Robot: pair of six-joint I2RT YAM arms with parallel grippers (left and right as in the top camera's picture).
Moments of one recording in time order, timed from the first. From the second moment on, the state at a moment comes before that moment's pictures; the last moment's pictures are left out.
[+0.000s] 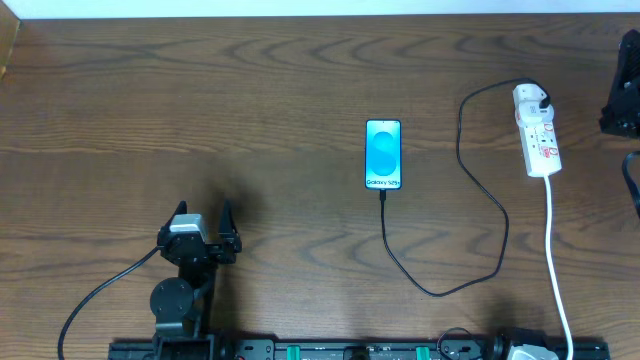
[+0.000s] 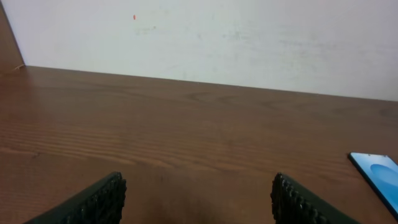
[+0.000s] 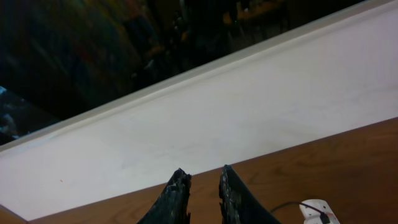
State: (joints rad) left arm 0.01 0.01 0.02 -0.11 0.03 -0.09; right arm -0.14 1.04 1.60 -0.65 -0.19 0.35
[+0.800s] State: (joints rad) left arm 0.01 0.04 0.02 -0.11 0.03 -0.07; right arm -0.14 1.04 1.60 -0.65 -0.19 0.35
